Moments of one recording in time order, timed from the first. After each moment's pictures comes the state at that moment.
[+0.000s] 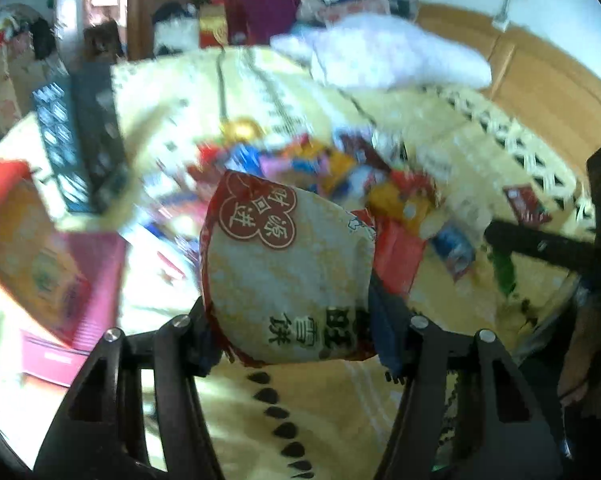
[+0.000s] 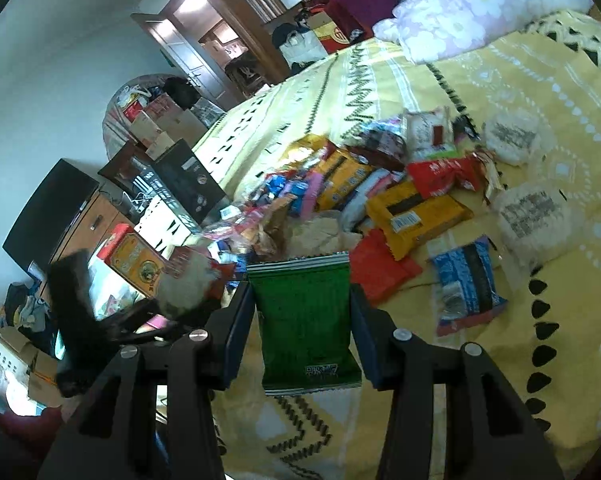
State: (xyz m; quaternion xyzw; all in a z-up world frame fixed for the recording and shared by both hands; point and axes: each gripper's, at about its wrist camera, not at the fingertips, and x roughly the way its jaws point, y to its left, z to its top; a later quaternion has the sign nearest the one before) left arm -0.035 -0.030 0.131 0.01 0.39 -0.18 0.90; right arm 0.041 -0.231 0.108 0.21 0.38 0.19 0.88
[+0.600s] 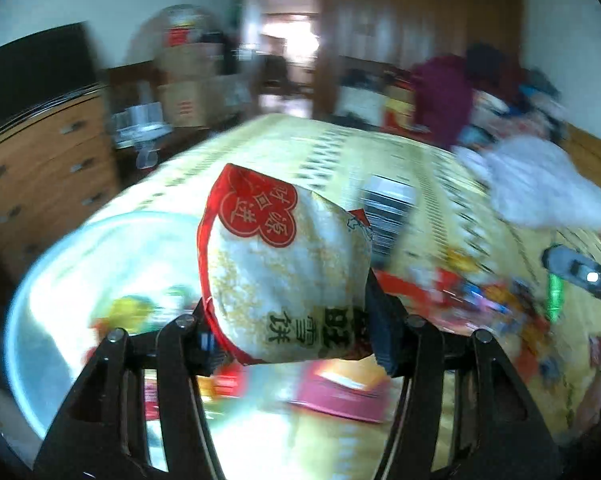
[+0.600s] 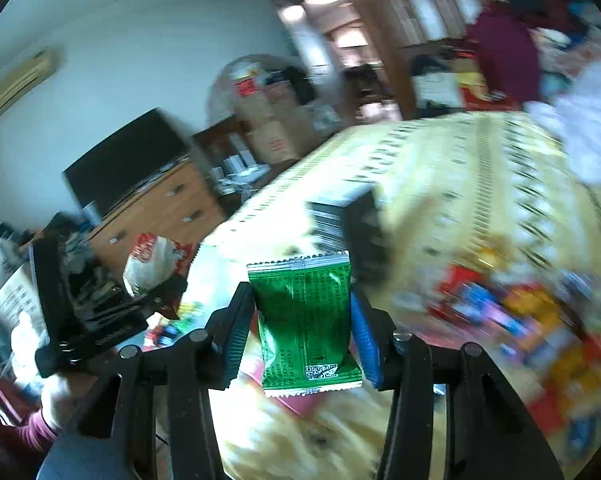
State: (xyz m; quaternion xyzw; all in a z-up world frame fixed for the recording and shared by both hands) left arm -0.055 0.224 0.242 -0.07 0.30 0.11 0.94; right arm 0.103 0.007 0.254 0.10 0.30 0.38 0.87
